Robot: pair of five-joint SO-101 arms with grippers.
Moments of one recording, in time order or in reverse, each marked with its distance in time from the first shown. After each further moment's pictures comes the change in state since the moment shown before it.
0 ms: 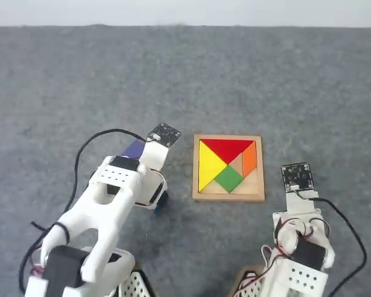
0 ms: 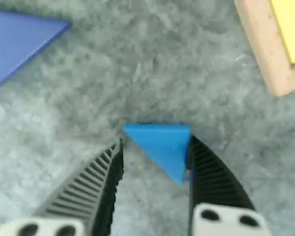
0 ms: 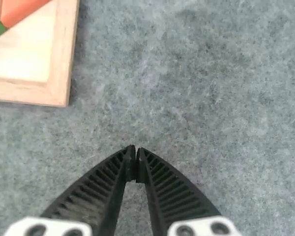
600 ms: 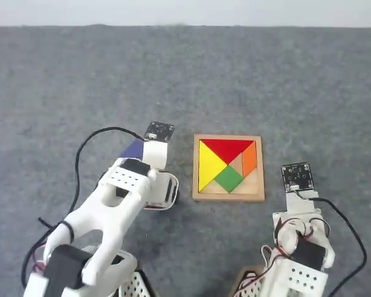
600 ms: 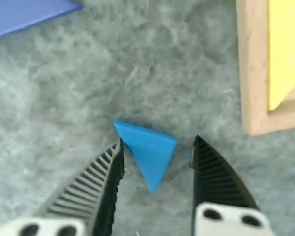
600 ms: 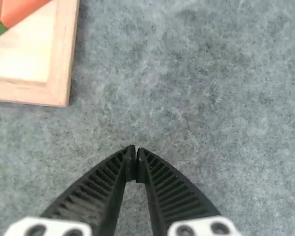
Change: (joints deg) left arm 5.9 0.1 0.5 -0.8 24.2; right arm 0.0 0.0 0.0 0.0 0.0
